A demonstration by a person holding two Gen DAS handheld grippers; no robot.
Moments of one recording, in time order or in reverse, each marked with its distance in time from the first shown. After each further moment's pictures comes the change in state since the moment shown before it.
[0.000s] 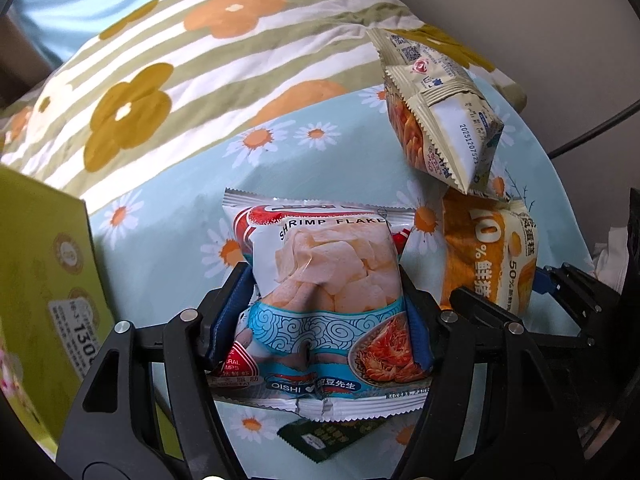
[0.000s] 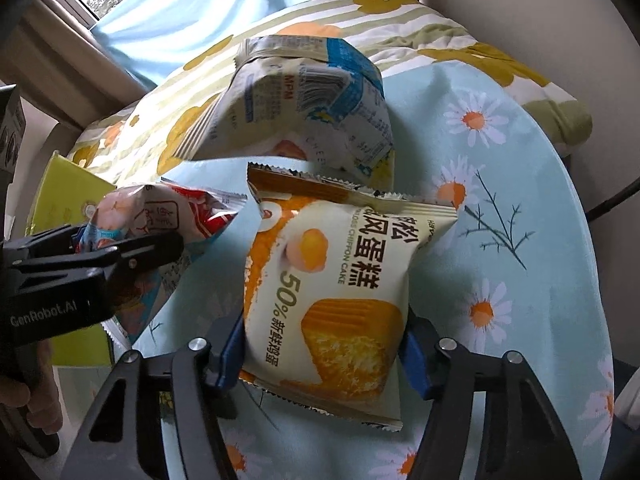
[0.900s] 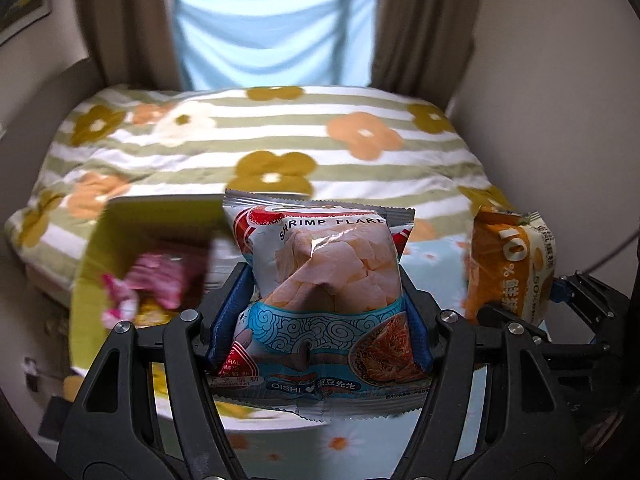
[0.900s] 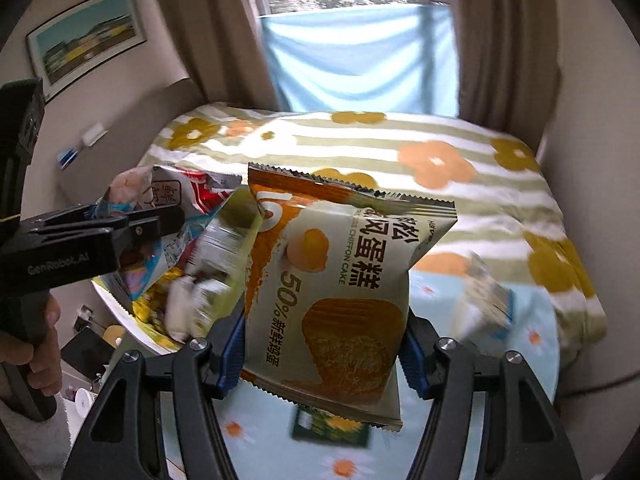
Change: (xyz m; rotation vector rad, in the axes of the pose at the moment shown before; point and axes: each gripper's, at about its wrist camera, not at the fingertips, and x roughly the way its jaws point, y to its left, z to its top) left arm -0.233 0.146 -0.081 -0.343 -0.410 0.164; right arm -0.132 0.195 0.017 -0.513 -0.236 0.136
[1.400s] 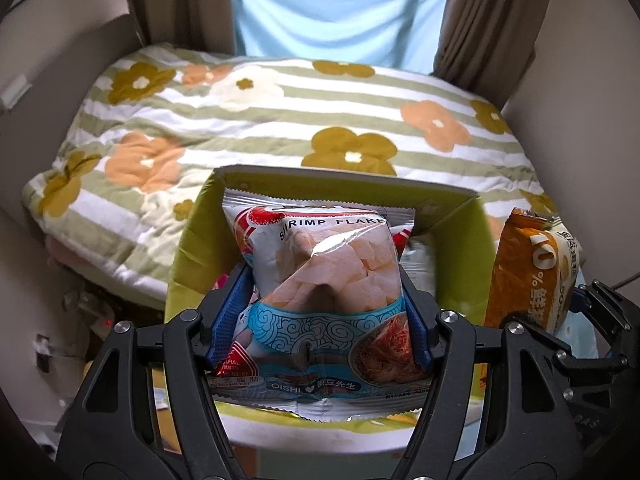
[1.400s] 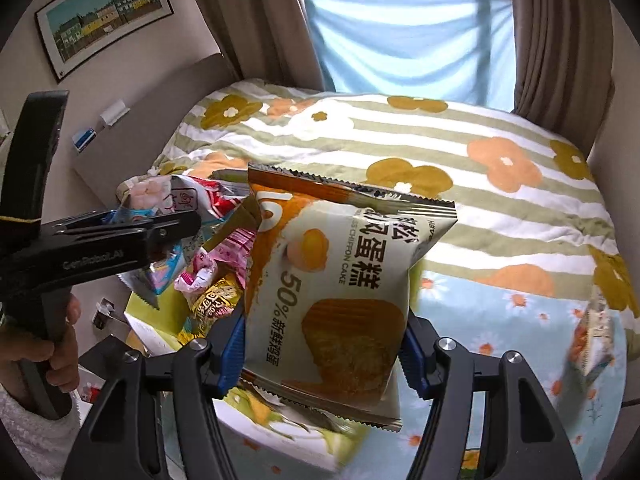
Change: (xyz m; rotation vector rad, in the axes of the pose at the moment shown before) left arm 0.041 0.180 0.003 -0.081 0.097 0.056; right arm 0.098 0.126 0.036 -0.017 0.082 0.073
